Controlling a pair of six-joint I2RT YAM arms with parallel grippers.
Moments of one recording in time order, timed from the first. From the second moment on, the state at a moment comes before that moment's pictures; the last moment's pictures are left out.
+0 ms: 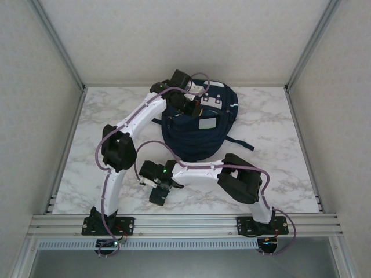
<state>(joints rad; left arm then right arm) -0.59 2.24 2.21 -0.94 0.48 -0.14 1.27 2.04 1.41 -0.65 0.02 -0.06</state>
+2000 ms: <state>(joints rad) -0.60 2.21 2.14 -0.87 0.47 -0.27 0.62 1.69 1.28 -0.48 0.28 0.54</state>
